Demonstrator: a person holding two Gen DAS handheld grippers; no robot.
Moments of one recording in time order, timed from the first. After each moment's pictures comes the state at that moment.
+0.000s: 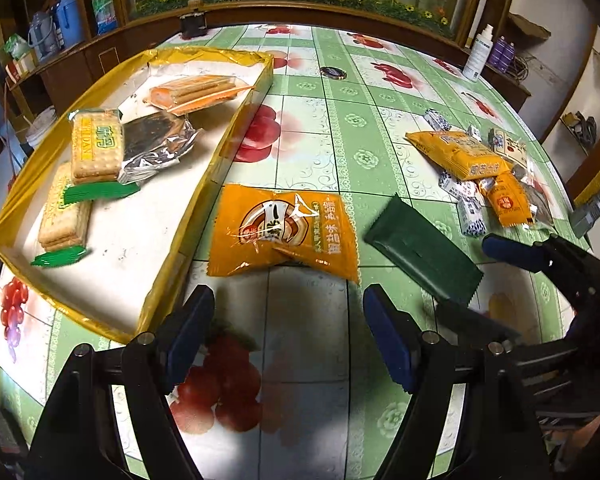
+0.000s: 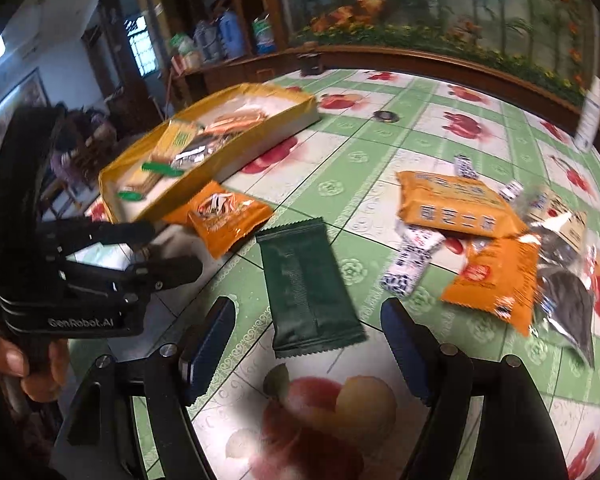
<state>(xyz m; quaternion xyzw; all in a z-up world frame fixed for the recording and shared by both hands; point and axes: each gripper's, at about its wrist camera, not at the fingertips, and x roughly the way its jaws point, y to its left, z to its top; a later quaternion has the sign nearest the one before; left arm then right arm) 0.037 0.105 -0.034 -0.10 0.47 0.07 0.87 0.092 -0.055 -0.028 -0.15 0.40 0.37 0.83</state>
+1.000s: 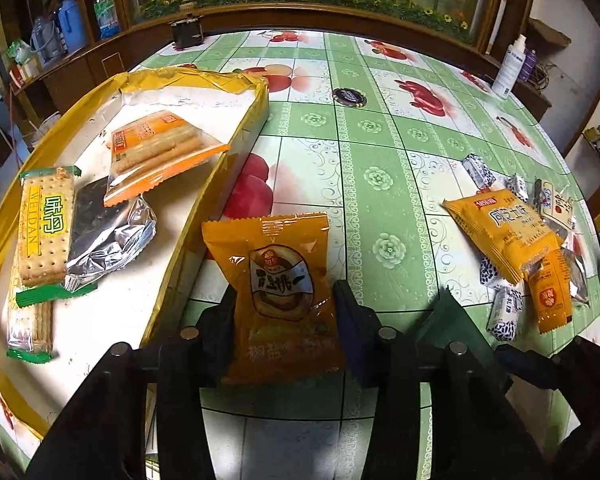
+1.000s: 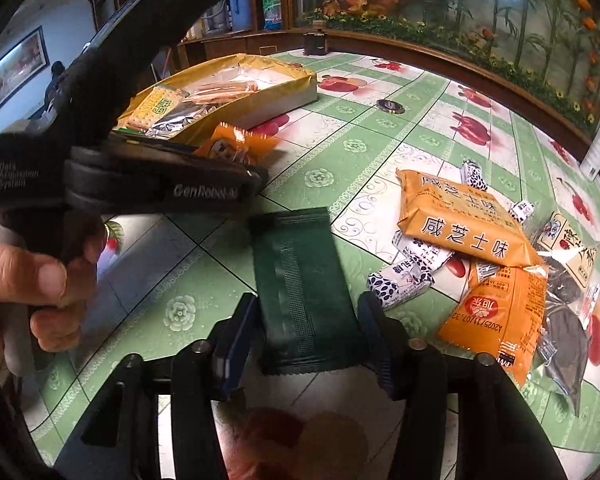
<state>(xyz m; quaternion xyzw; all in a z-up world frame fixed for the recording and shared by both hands) 0.116 0.113 -0.039 -0.08 0.46 0.09 0.88 0.108 -0.050 -0.038 -0.19 0.41 0.35 0.82</state>
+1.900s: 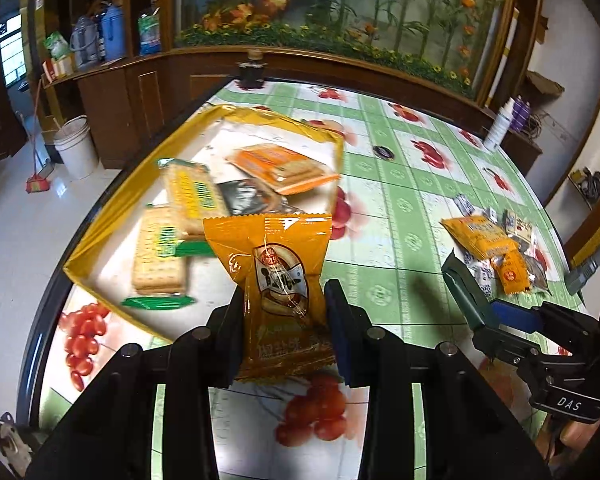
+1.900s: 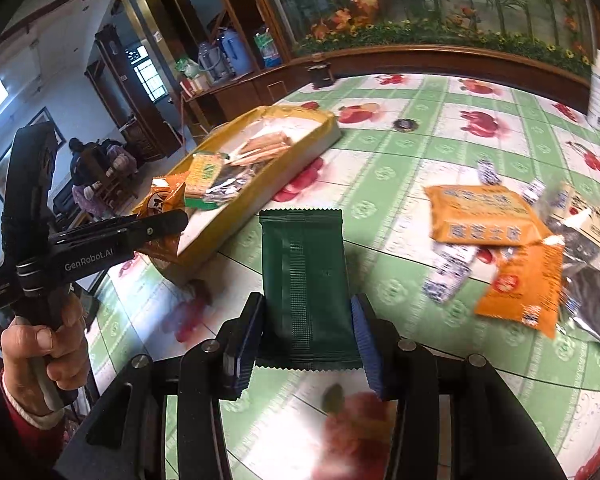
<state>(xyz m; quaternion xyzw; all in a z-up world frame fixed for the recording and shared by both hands) 0.010 0.174 0.013 -0.12 0.39 0.12 0.91 0.090 -0.050 0.003 -0.05 0.41 0.41 0.81</state>
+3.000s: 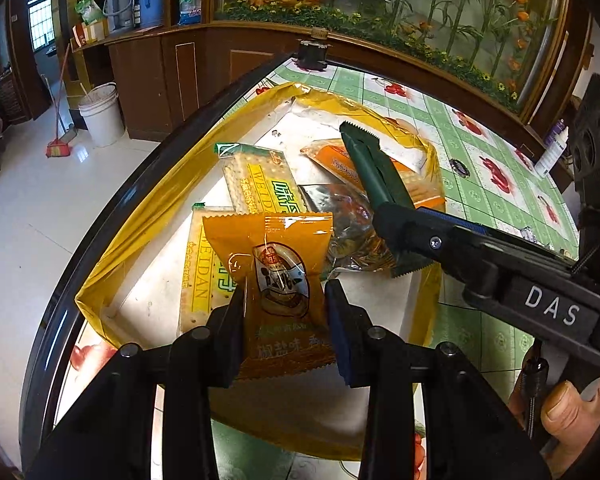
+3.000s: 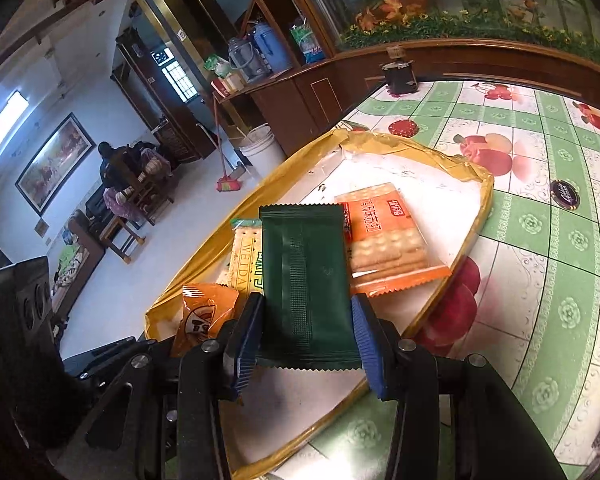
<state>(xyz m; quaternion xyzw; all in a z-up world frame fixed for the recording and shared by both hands) 0.039 0.238 -0.018 -0.16 0.41 0.16 0.88 0.168 0.134 -0.005 -0.02 0.42 0.46 0.78</state>
